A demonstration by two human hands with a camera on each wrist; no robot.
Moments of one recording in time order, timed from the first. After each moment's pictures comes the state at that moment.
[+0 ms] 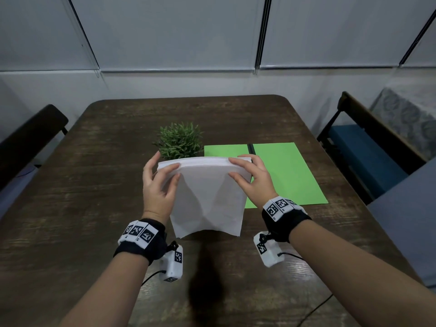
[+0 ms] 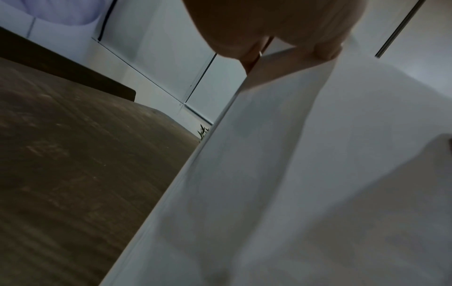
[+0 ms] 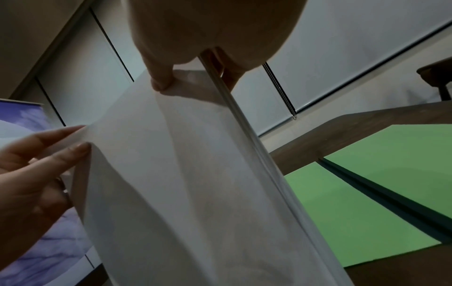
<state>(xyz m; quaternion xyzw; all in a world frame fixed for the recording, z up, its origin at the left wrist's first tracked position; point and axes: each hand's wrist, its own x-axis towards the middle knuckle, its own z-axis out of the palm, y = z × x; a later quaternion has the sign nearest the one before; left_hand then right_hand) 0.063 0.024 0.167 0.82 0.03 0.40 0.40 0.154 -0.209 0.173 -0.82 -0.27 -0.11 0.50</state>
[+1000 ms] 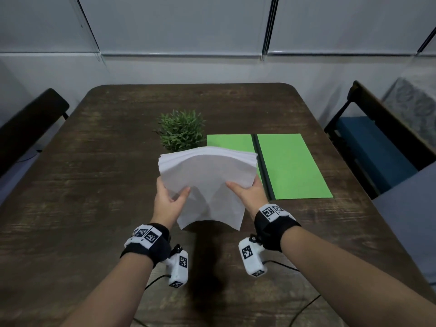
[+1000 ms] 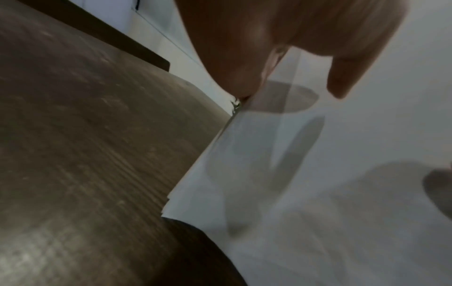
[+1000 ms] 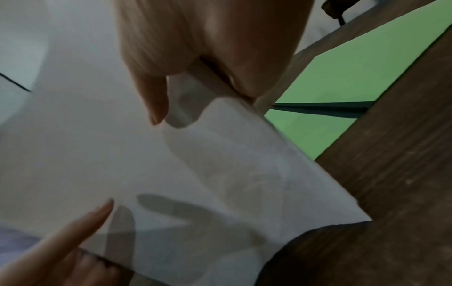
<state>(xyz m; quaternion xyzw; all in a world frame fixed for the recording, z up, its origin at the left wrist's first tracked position) 0.050 0.005 0.121 0.70 0.20 0.17 0.67 0.137 -0.192 0.122 -0.71 0.01 0.11 0.70</state>
